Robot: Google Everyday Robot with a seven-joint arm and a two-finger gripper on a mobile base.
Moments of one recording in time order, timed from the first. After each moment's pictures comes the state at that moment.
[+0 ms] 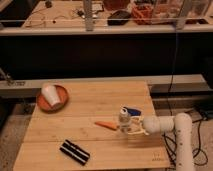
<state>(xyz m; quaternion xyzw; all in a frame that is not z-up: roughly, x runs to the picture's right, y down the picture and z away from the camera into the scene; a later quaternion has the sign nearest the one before) 0.121 0.196 0.717 0.63 -0.25 -0.70 0.23</state>
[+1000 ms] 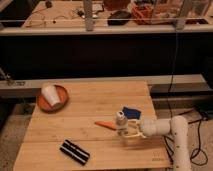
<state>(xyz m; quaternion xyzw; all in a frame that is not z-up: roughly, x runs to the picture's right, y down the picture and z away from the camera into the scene) 0.110 0.216 0.718 0.63 -0.27 -0.69 0.24</state>
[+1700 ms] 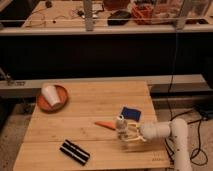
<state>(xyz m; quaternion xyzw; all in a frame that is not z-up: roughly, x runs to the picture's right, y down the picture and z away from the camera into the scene) 0.111 0.234 0.719 0.62 -0.28 -0.69 0.24</state>
